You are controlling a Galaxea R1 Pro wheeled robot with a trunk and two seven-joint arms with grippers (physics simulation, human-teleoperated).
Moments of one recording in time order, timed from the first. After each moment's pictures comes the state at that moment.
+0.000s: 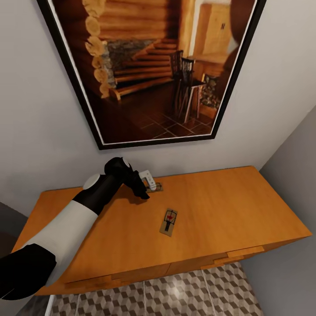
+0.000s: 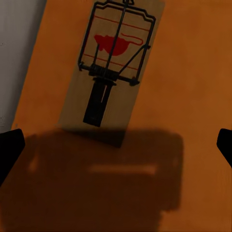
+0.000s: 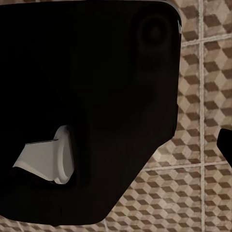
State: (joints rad) left arm -1.12 -0.03 -0.47 -1.01 -0.79 0.78 -1.14; right arm -0.12 0.02 0.25 -0.02 -0.28 -0.33 0.07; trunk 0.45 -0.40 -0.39
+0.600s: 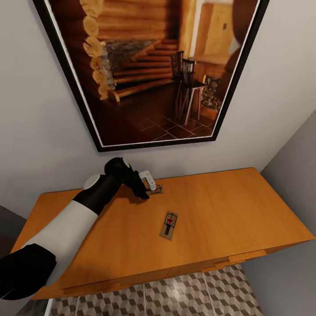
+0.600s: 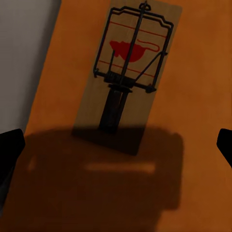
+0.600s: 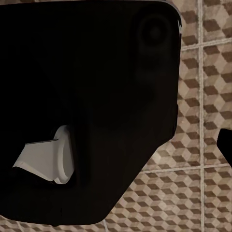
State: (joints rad) left arm -1.12 -0.03 -0.47 -1.01 -0.79 0.78 -1.14; right arm -0.12 0.02 0.25 -0.02 -0.28 -0.33 0.07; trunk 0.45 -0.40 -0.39
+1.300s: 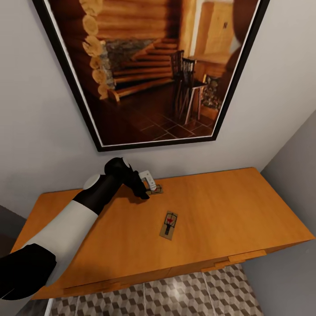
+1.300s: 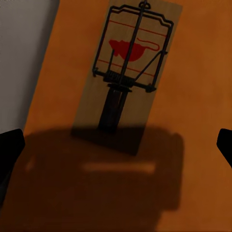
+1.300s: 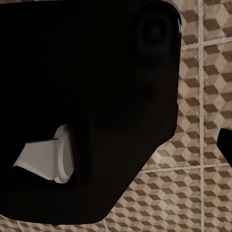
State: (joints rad) left arm -1.12 -0.03 -0.47 -1.01 -0.79 0.78 -1.14; right arm -0.12 0.02 0.25 -0.02 -0.28 -0.33 0.07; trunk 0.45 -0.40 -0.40
